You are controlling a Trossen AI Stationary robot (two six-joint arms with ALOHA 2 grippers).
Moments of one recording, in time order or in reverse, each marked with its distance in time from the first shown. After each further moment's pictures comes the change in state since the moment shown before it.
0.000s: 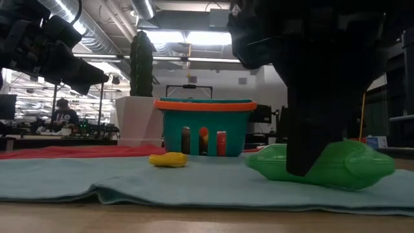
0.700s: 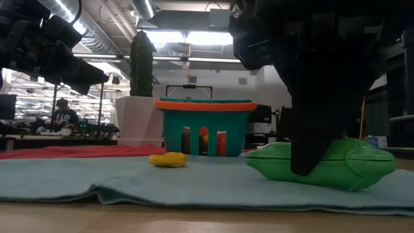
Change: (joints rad) left arm 0.000 0.000 0.000 0.000 0.000 0.000; right arm -0.002 0.001 0.000 -0.018 0.000 0.000
